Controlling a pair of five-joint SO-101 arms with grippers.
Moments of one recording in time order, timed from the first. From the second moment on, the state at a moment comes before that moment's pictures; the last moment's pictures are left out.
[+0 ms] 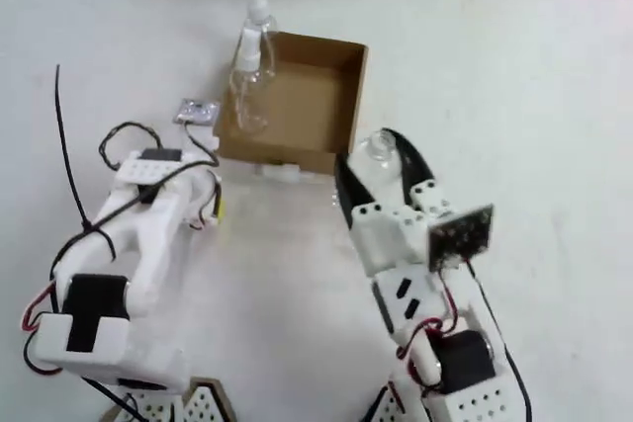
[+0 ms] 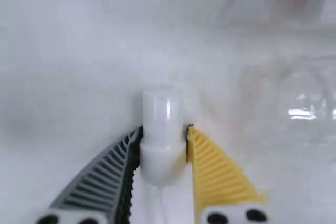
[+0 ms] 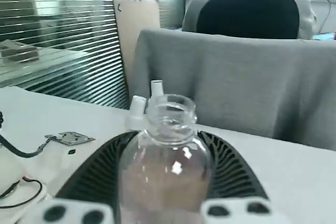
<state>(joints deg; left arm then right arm) -3.0 3.5 36.2 54.3 0.6 -23.1 -91.9 75.8 24.0 1.0</state>
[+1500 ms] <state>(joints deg) 17.8 -53.6 12.1 43.5 3.8 -38.8 -102.6 92.6 27.2 -0.5</state>
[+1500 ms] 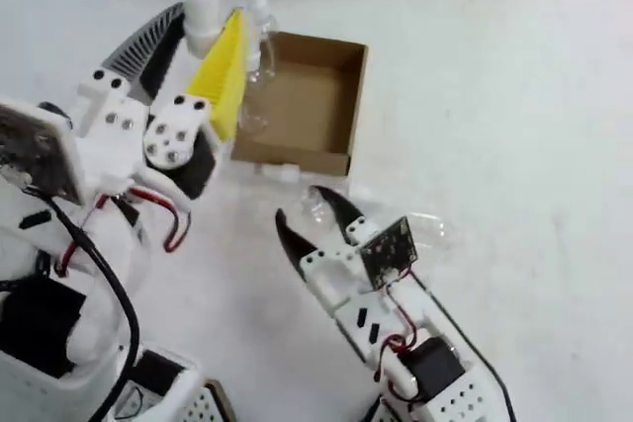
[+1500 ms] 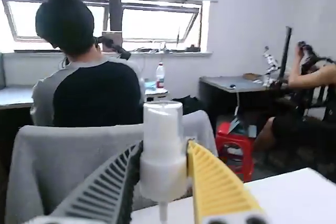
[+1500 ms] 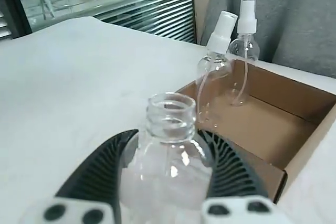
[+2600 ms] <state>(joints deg) 25.0 -58.9 43.4 20.3 16.7 -38.8 -102.6 94.3 27.2 -0.5</state>
